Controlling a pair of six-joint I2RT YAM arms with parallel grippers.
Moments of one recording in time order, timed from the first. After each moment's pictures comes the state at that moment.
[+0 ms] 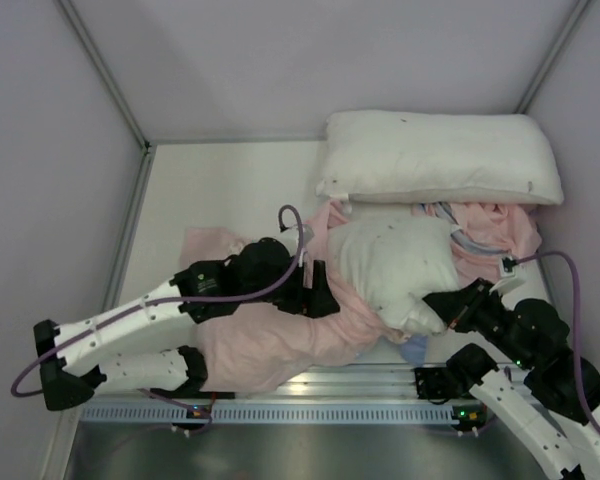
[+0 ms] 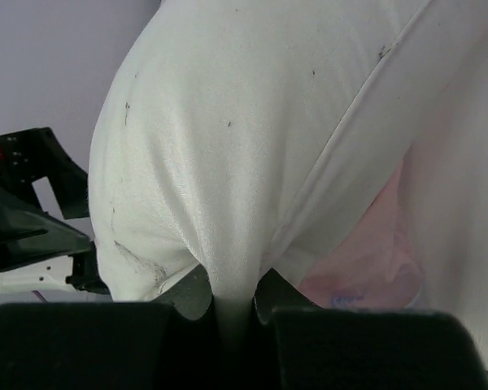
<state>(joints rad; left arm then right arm) -1.05 0.98 1.05 -0.63 0.11 -0.79 0.60 0.15 0.76 -0.90 0.03 0.84</state>
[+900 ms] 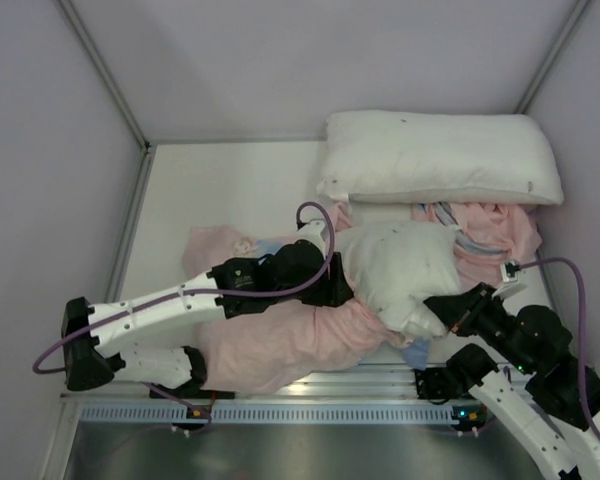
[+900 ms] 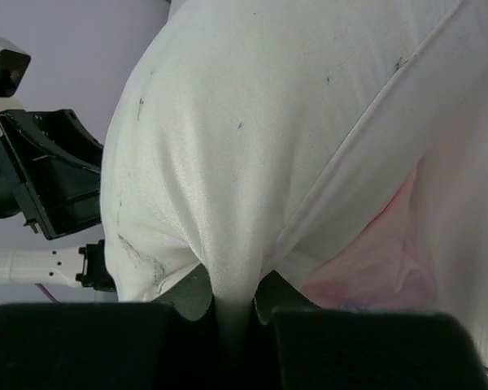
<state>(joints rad) -1.16 1.24 1.12 -0.54 -0.17 -0.90 0.60 0.08 0.73 -0.91 0.02 0.86</state>
